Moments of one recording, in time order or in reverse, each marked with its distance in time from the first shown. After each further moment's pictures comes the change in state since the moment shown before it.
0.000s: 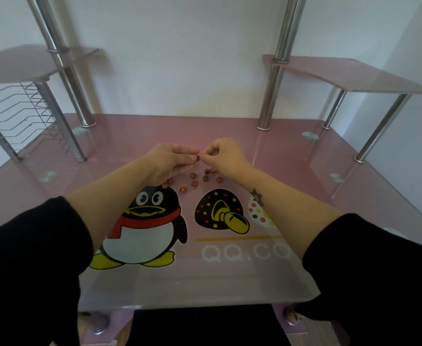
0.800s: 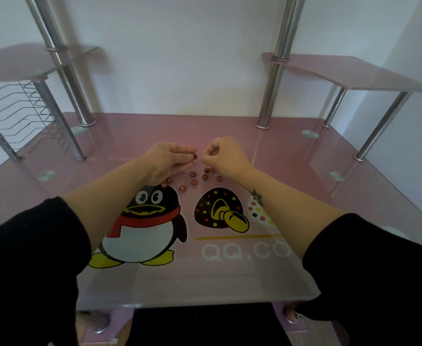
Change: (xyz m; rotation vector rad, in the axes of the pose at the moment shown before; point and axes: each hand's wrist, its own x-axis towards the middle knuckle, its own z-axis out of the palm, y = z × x) left_hand 0.001 -0.002 -0.004 -0.010 0.007 0.003; right_hand -0.001 0.005 0.002 -0.067 0.013 -0.030
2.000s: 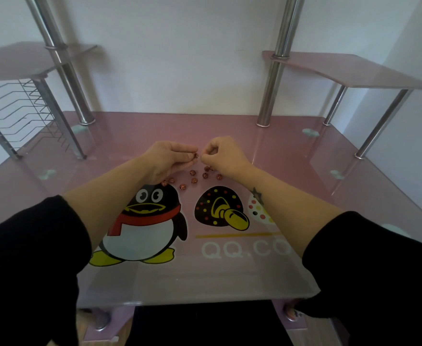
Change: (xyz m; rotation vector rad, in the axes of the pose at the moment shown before) left_hand 0.001 -0.002 0.001 -0.008 -0.017 0.021; right_hand 0.001 0.002 0.002 0.080 -0.013 -0.026
